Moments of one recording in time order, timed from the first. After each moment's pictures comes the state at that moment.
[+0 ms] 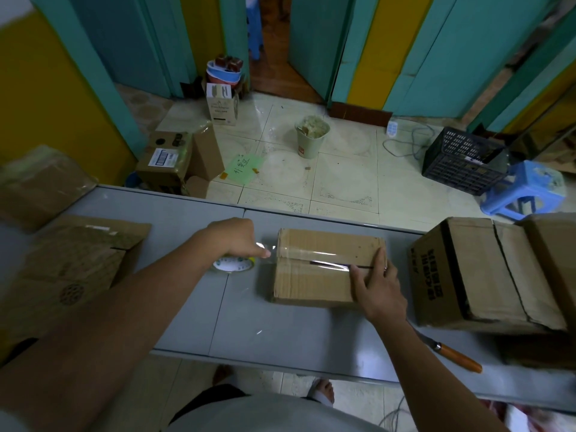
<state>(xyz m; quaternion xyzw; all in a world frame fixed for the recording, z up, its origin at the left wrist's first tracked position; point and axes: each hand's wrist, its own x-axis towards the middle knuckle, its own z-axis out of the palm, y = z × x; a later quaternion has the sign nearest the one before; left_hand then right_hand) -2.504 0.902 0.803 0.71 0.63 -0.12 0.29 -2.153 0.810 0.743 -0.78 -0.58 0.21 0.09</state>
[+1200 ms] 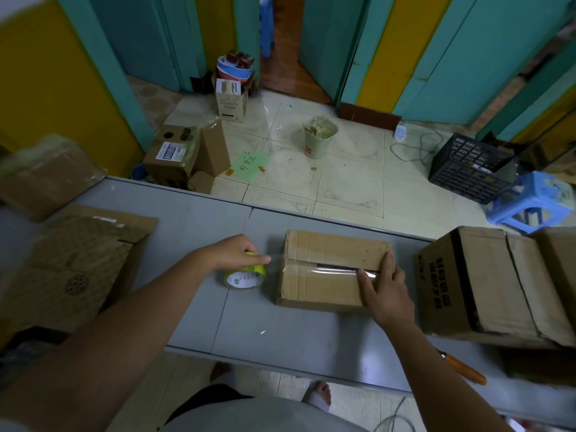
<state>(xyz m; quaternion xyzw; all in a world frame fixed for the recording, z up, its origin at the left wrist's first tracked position) -2.537 0.878 0.735 0.65 0.58 0.05 0.50 -2.143 0.818 0.736 -0.76 -0.60 0.22 0.09</state>
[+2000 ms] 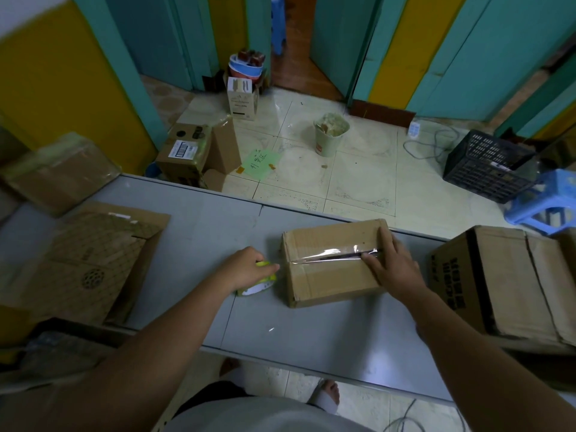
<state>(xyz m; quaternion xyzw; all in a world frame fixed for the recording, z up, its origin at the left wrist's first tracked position) -2.516 0.834 0.714 0.58 0.68 0.11 0.44 -2.130 0.883 0.735 -0.68 -0.69 0.23 0.06</state>
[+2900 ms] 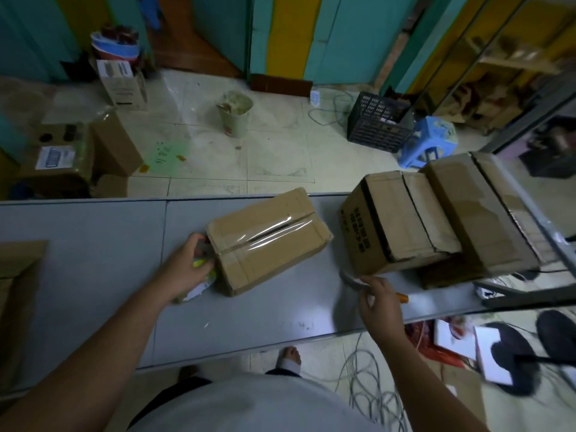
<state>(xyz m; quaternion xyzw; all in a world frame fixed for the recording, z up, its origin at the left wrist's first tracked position) -2.469 0.836 0.712 0.63 0.61 0.17 0.45 -2.040 0.682 0.728 -0.81 -0.53 0.15 0.19</state>
